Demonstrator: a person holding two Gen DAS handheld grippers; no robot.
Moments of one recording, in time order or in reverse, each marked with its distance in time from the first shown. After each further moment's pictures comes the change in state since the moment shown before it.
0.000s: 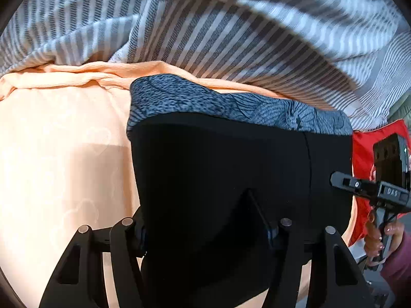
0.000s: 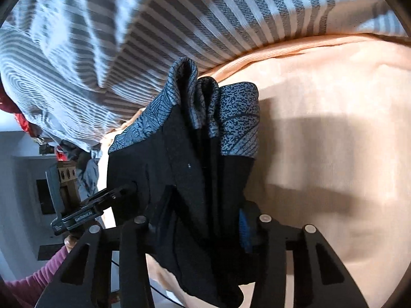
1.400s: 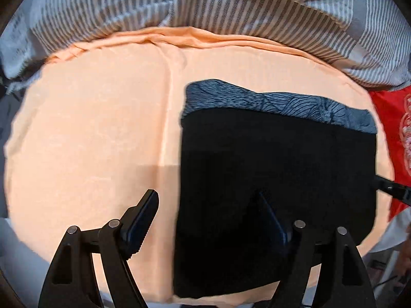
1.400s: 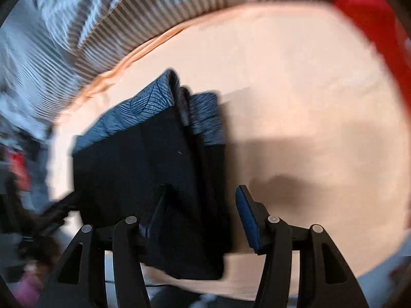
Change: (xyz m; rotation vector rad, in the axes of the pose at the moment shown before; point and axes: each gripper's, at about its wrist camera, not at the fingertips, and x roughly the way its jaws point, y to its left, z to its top) left arm -0.041 -0.028 -0.138 0.023 -0.044 0.336; right arm -0.061 0.010 -0.135 0.010 -0.090 -0.441
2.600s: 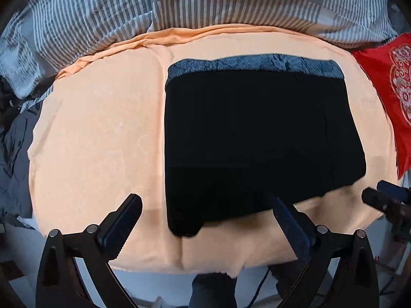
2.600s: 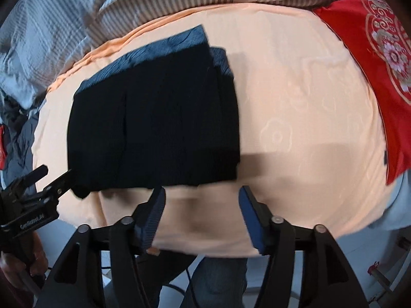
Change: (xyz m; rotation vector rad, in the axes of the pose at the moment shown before) left arm -0.051 -0.037 -0.046 0.143 0.049 0.075; right arm -0.033 0.032 -0.094 -0.045 0.031 -0.084
